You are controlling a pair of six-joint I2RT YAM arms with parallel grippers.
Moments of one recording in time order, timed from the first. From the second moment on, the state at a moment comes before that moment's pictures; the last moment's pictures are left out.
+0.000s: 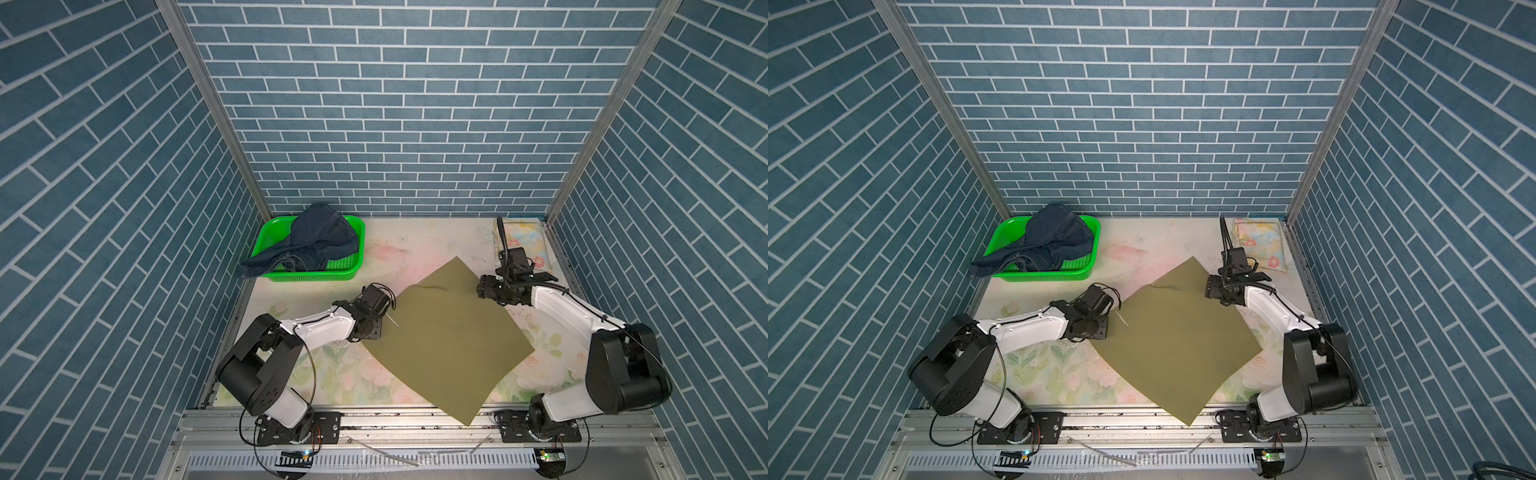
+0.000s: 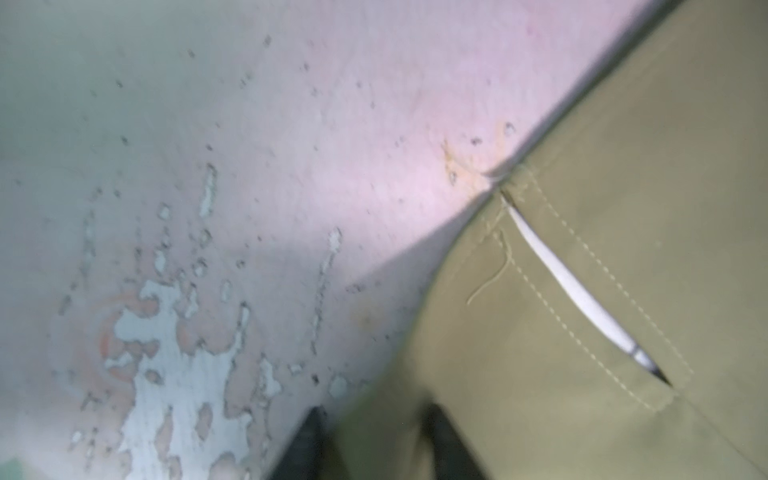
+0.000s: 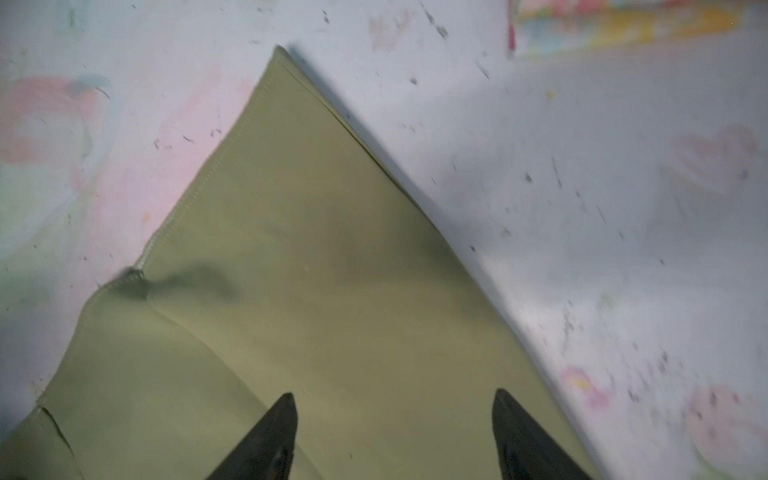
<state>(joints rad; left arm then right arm) -0.63 1.56 0.76 -0.43 -0.15 -0.54 0.29 1.55 1.03 -0.49 -0.05 0.36</state>
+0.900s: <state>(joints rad) -0.53 1.53 0.81 -0.54 -0.09 -0.50 0.28 2.30 1.83 -0.56 -0.19 0.10</state>
